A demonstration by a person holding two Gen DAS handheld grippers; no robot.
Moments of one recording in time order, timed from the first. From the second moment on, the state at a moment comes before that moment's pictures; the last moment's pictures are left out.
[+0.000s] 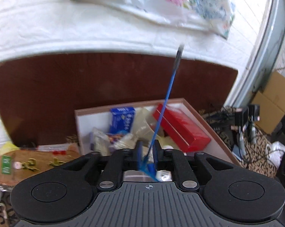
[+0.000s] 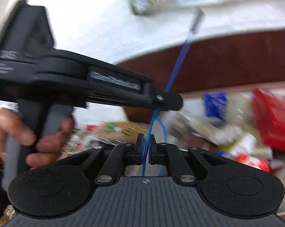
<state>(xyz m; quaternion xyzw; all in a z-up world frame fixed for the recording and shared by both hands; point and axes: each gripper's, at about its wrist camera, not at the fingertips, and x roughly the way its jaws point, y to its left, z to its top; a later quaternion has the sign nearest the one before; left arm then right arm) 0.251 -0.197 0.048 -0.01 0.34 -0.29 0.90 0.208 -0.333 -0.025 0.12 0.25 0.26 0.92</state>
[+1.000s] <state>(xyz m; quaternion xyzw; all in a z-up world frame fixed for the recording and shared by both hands) 0.137 -0.171 0.008 -0.01 0.31 -0.21 0.93 0.133 -0.357 -0.014 -0.02 0.28 0.09 0.95</state>
